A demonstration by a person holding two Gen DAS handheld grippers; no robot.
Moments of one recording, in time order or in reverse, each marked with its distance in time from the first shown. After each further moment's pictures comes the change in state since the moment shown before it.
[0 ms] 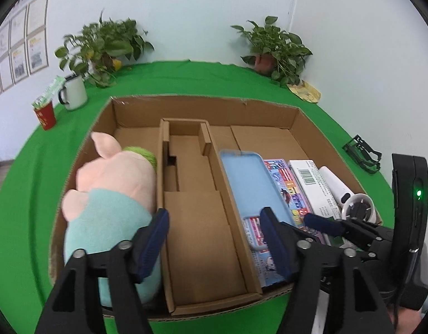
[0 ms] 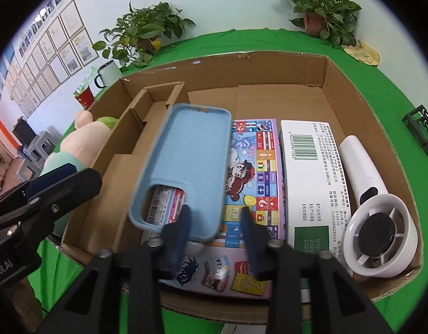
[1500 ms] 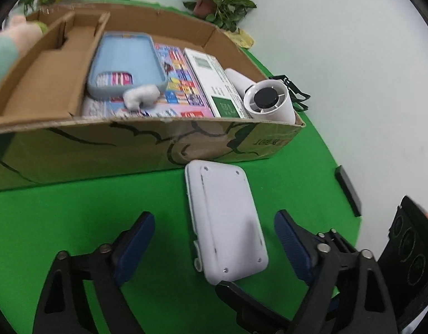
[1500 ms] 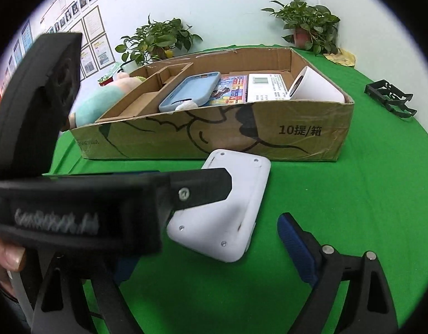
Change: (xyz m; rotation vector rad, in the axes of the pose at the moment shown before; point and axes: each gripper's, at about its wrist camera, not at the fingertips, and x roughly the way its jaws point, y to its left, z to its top) left arm 0.018 -0.083 -0.121 -0.087 0.285 -0.469; right arm -0.076 -0.021 -0.147 -0.048 -0.128 -0.011
